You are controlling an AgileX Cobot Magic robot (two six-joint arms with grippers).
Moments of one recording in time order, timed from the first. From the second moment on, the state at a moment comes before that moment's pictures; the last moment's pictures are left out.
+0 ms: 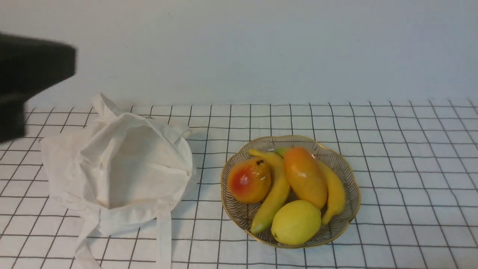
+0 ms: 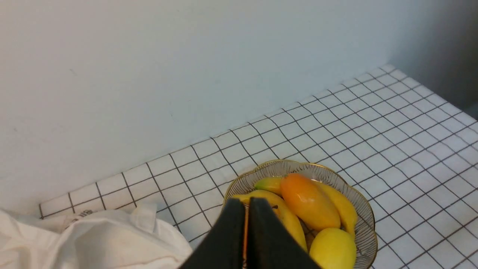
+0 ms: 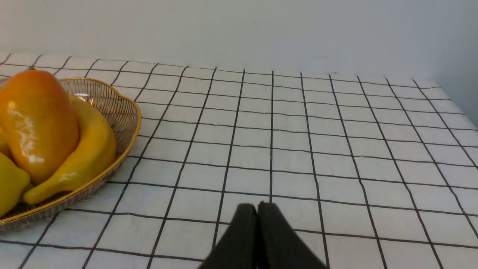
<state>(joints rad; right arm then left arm) -0.01 -0.01 0.02 -0.03 0.40 -0.05 -0.32 0.70 -1.05 -0.31 0.76 0.23</state>
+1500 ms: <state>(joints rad) -0.01 -0.01 0.02 -0.03 0.40 -0.05 -0.13 -0.01 -0.16 0.07 0.43 -0.01</state>
